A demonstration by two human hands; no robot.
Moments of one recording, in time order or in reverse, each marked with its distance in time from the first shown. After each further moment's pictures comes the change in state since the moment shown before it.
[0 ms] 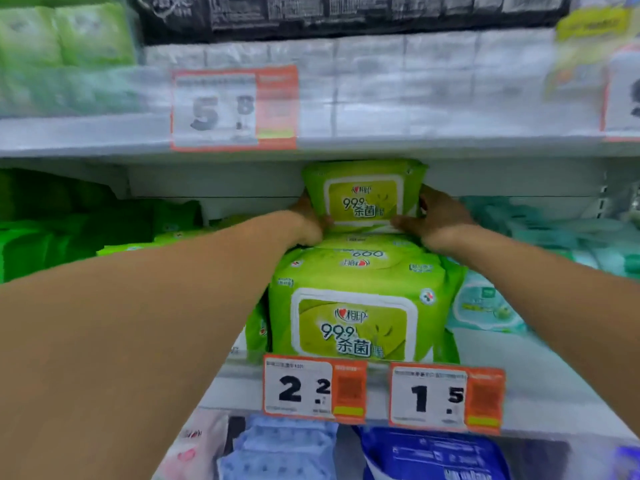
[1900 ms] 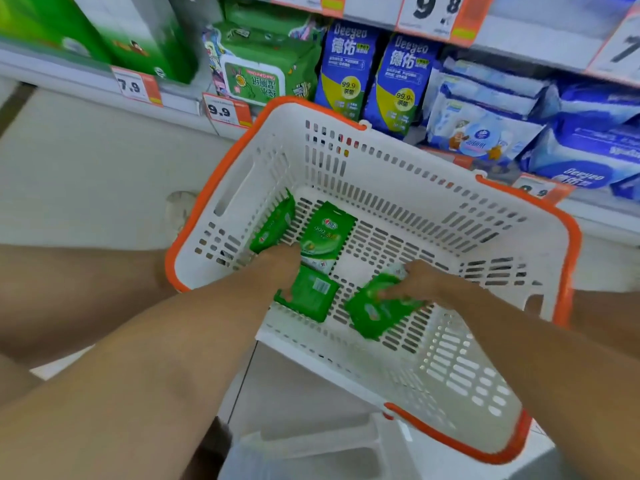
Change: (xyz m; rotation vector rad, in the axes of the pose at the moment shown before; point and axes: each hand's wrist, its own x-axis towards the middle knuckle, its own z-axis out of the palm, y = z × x) left_hand -0.611 -0.310 0.273 0.258 -1.231 -0.510; right_hand -0.624 0.057 0.284 0.038 -1.387 0.903
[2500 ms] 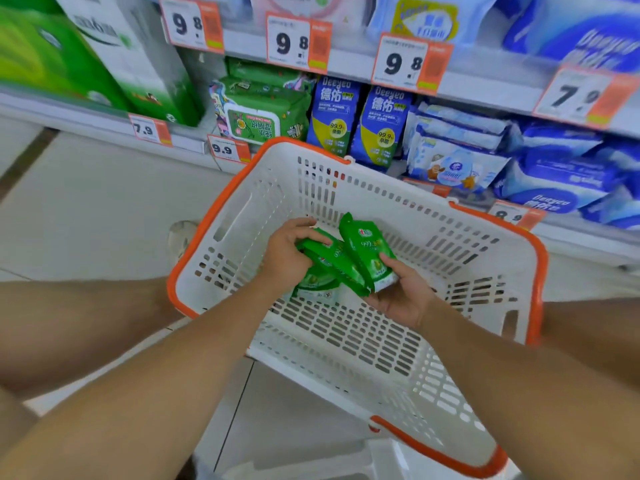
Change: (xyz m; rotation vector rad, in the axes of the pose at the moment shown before) left_hand -0.039 0.026 -0.024 -1.098 0.764 0.493; right_hand -0.038 -0.031 0.011 1.509 -0.407 -0.161
